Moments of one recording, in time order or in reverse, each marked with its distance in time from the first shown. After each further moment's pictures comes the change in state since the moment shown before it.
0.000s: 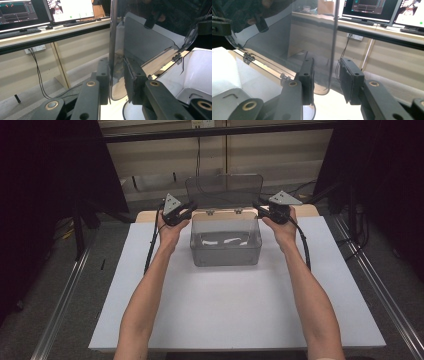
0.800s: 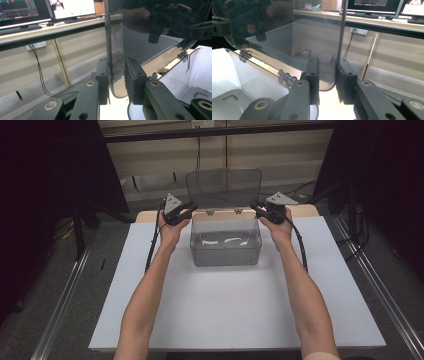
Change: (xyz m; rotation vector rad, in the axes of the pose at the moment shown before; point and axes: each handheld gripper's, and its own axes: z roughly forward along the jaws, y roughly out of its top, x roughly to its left) left arm 0.003 -0.007 0.007 0.037 0.010 -0.017; right arm -0.002 -0.013 0.017 0.012 0.018 0.060
